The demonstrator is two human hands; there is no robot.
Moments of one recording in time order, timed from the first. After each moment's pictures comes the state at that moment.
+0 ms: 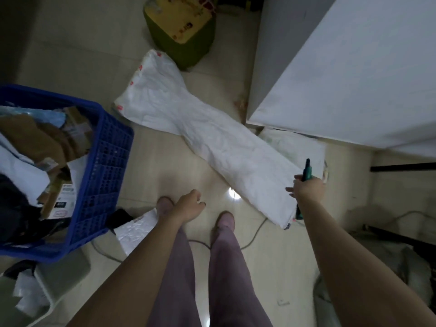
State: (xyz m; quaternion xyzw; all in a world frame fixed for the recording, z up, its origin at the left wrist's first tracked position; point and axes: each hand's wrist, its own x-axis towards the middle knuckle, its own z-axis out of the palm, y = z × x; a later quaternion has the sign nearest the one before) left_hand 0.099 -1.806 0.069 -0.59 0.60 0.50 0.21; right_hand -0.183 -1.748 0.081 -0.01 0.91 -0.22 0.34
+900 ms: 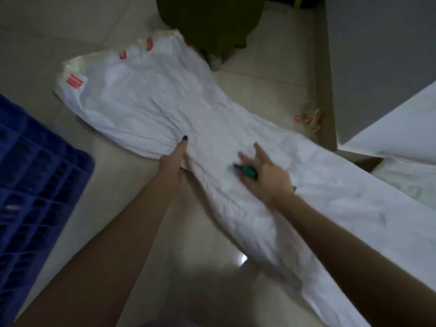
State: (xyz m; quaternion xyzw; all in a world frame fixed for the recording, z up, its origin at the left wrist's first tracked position) left_hand 0.140 -2.112 -0.444 -0.64 0.20 0.66 -0.33; right_hand -0.068 -2.008 -0.415 -0.62 0.75 -0.04 0.23
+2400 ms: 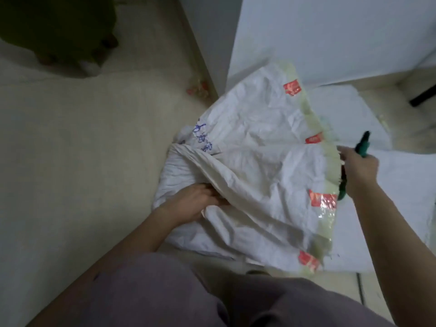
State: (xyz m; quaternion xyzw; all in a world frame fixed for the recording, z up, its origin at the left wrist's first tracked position) left_hand 0.031 -1.946 -0.422 0.11 0.97 0.24 0.00; right_hand -0.229 -1.740 -0.333 0.10 0.81 -0.56 0.16
